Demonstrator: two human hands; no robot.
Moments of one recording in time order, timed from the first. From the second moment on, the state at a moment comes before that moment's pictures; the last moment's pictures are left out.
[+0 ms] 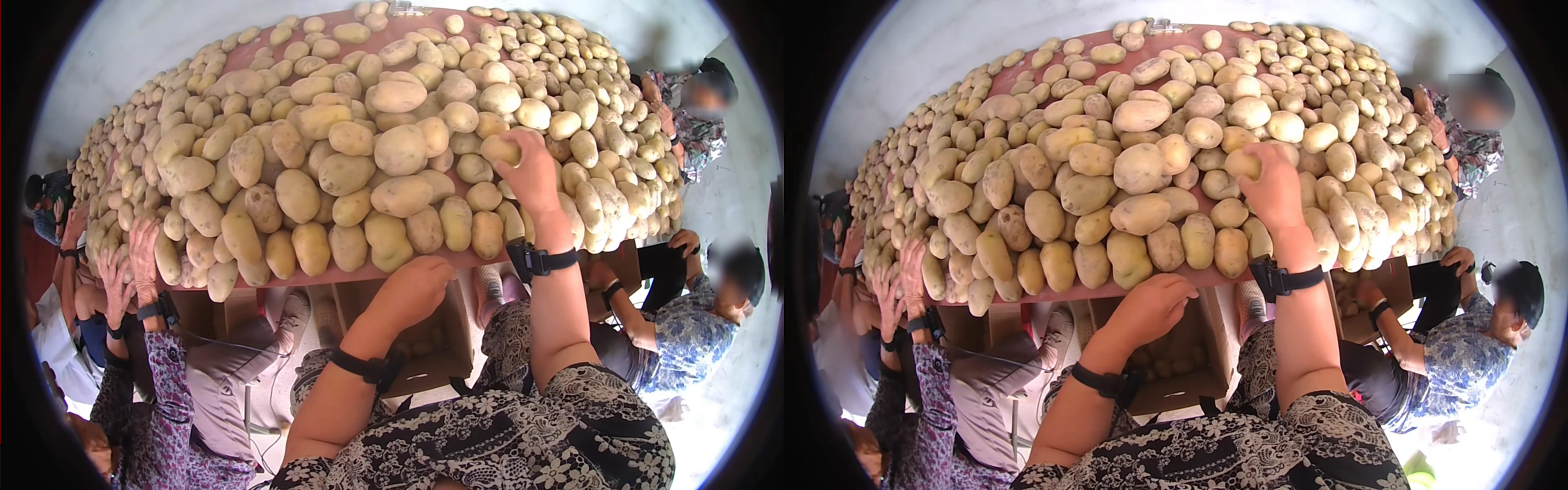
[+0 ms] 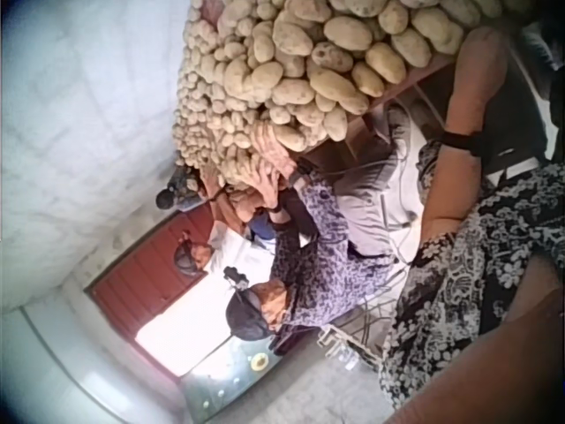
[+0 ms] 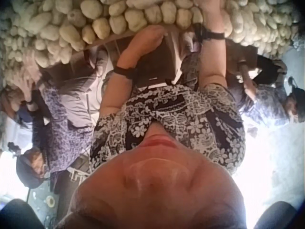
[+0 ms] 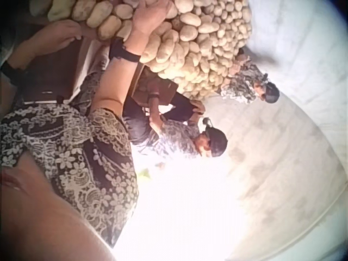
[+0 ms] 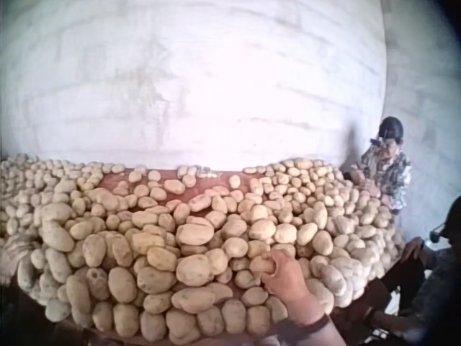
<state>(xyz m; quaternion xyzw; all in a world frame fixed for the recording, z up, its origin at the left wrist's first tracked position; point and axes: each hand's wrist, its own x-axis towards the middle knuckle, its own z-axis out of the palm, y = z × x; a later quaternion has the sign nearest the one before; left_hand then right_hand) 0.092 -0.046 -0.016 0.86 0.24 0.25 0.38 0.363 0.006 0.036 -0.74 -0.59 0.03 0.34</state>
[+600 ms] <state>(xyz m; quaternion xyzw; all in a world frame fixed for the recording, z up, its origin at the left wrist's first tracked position) 0.090 -0.044 -0.021 0.86 0.24 0.23 0.38 0.257 0.029 0.031 -0.58 -0.74 0.01 0.33</state>
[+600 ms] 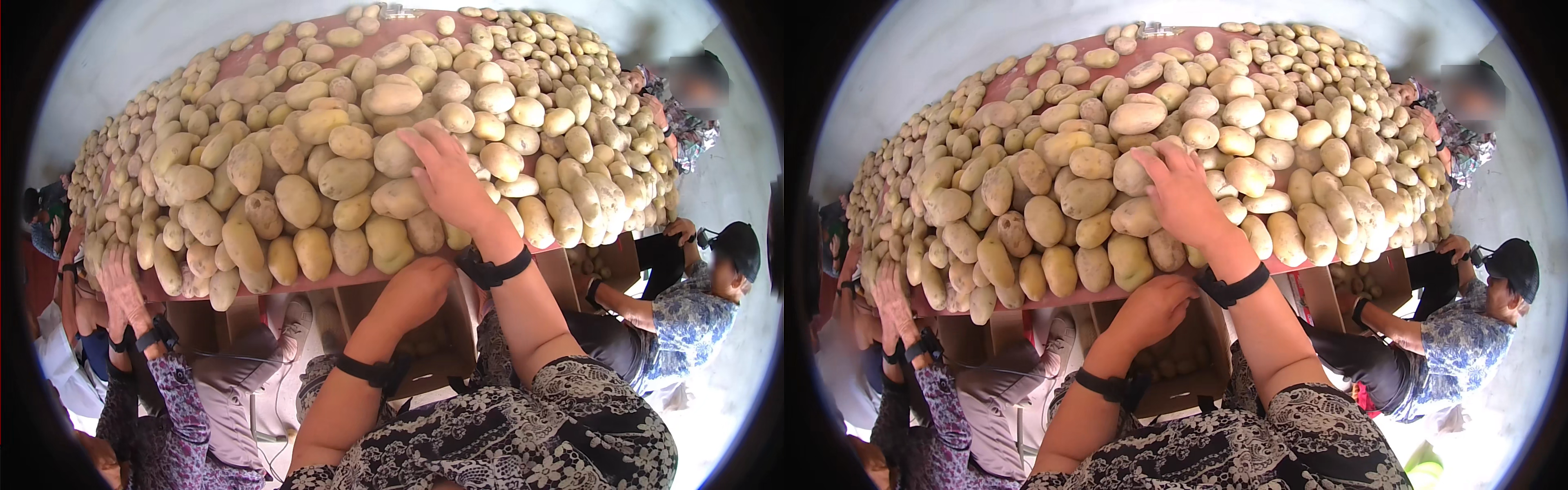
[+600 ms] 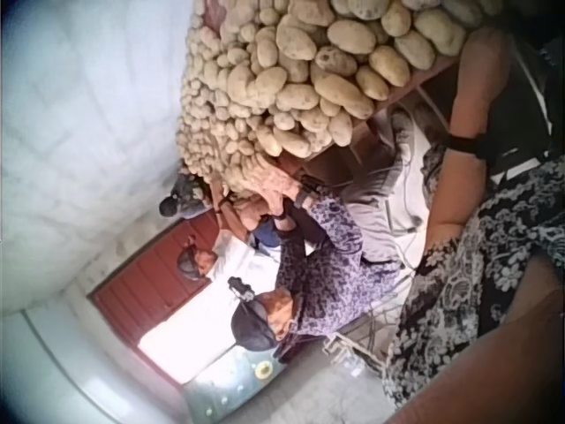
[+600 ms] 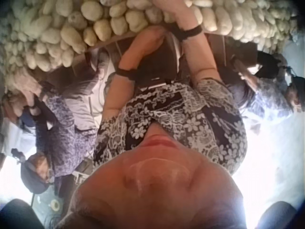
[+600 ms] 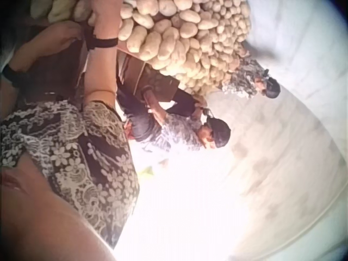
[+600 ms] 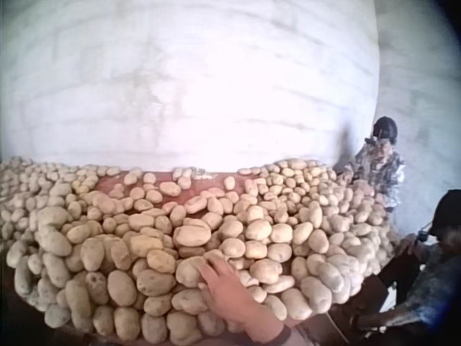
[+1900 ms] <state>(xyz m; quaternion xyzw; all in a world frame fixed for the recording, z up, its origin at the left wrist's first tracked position) 0.090 -0.045 -0.018 0.86 0.24 0.24 0.38 0.354 0.010 0.034 -0.74 -0.53 -0.17 0.37</state>
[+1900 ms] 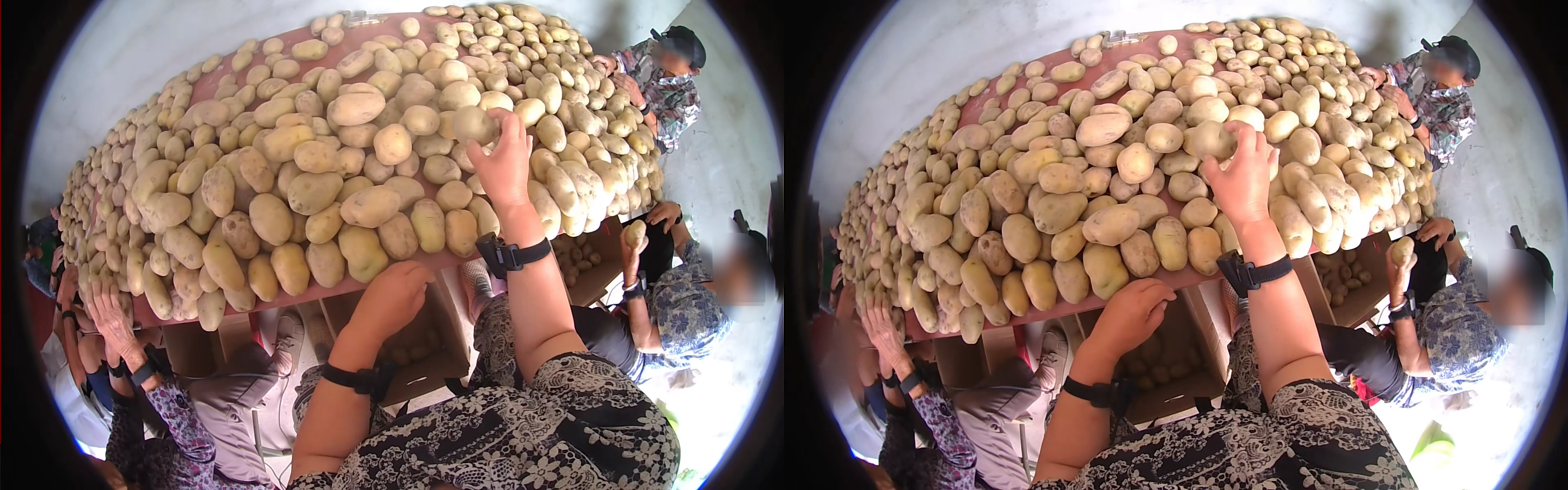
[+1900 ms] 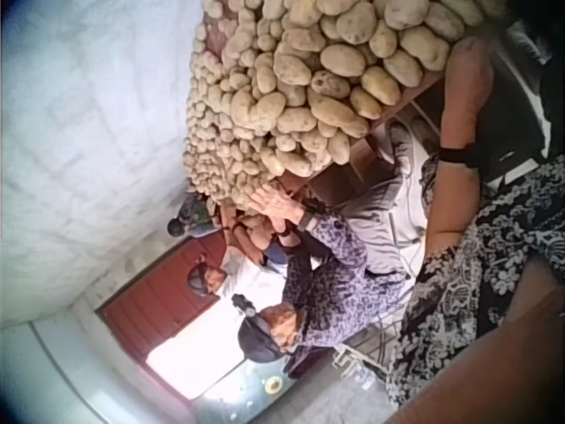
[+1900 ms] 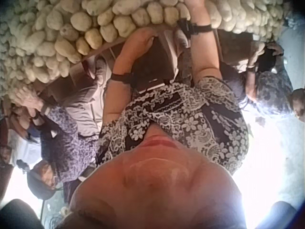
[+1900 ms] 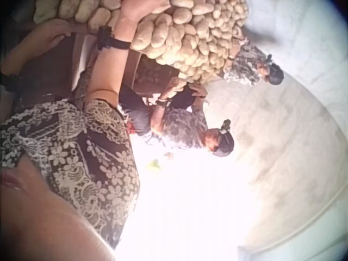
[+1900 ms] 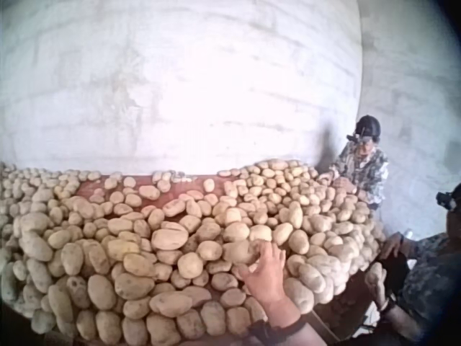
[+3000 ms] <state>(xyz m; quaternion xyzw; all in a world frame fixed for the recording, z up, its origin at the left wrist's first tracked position) 0.091 -0.047 -0.012 0.84 0.25 0.26 0.40 0.239 -0.004 0.021 -0.60 -0.75 0.10 0.25</state>
